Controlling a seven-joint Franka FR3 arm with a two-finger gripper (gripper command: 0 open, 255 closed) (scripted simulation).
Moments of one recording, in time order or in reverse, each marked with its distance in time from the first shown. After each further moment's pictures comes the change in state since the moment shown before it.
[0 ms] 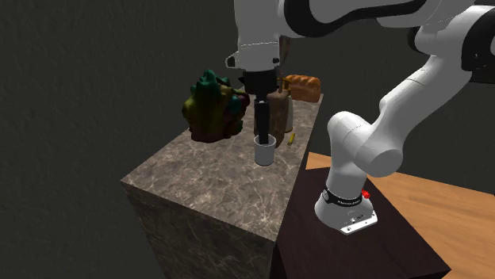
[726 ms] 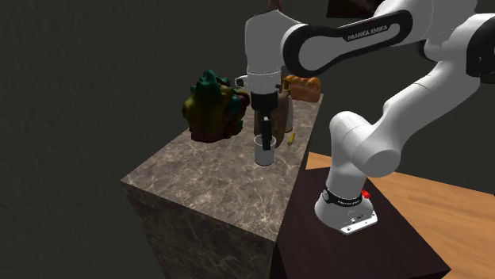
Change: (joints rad) arm -0.087 -0.086 -0.092 -0.227 -0.193 0.145 -0.158
